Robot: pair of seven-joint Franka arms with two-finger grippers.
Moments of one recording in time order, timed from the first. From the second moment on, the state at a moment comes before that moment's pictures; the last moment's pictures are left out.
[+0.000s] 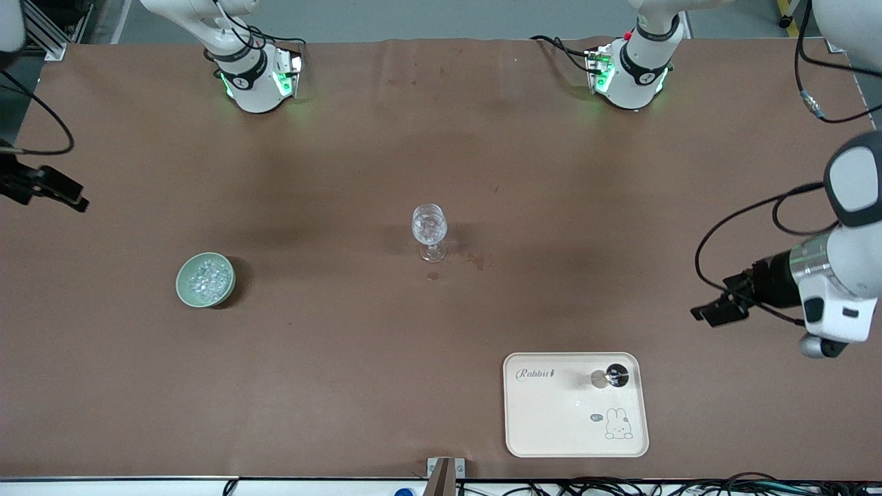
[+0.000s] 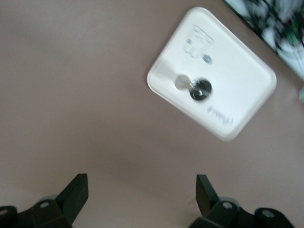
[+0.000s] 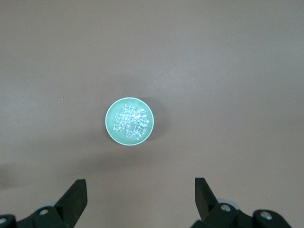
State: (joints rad) left arm 0.07 0.44 -0.19 -1.26 -0.13 1.70 -0.57; right arm -0.01 -0.06 -0.13 -1.70 -0.03 1.71 -0.01
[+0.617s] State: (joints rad) left arm 0.00 0.15 -0.11 -1.38 0.01 1.52 -0.13; right arm -0.02 -0.05 -0.12 -1.52 -0.03 1.49 -0.04
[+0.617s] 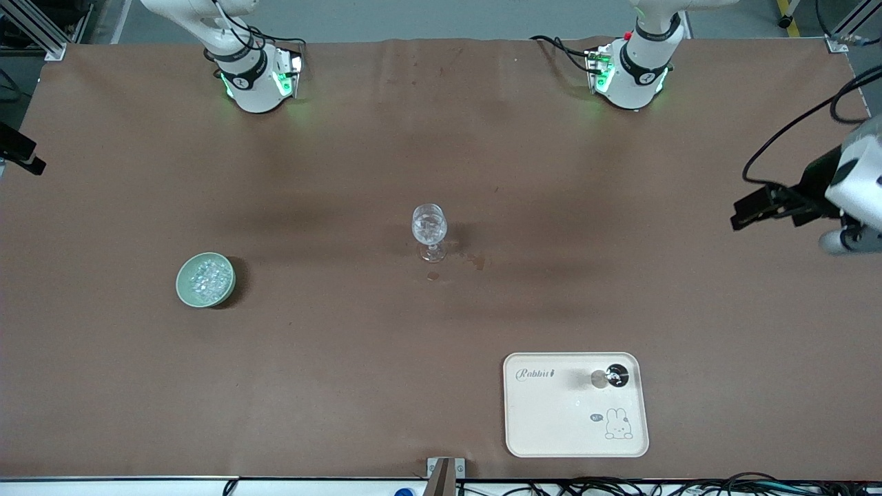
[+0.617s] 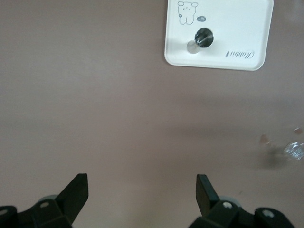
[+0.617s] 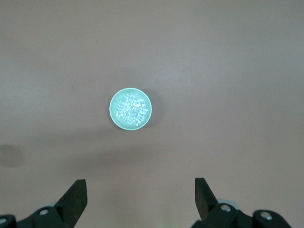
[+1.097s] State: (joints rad) left arm 0.00 -0.05 -0.11 -1.60 0.02 1.57 -0.06; right arm -0.02 0.02 -0.11 -1.46 -0.03 1.46 -0.05
